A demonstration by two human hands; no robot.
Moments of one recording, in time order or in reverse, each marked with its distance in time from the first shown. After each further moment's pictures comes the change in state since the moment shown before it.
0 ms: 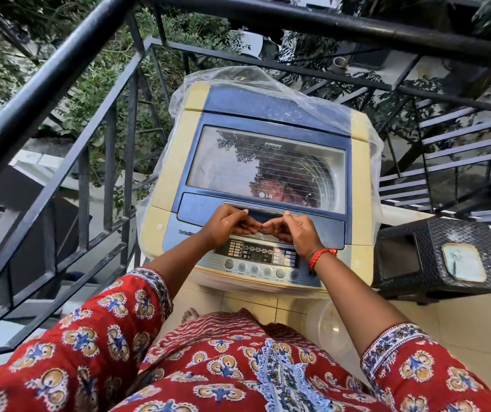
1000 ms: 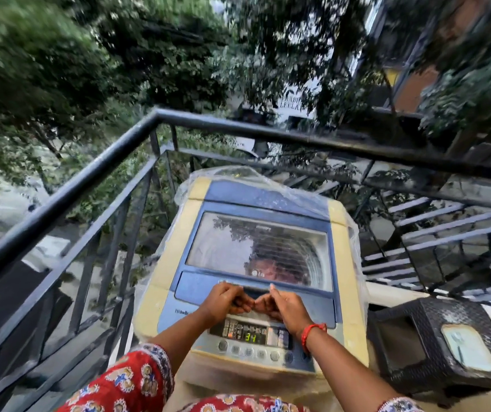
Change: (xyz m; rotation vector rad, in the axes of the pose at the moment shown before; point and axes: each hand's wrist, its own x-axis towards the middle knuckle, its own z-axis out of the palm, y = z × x) left_hand -0.002 0.011 0.008 0.009 0.118 -0.081; right_hand -0.005 -0.022 0.009 -0.051 0.092 0.092
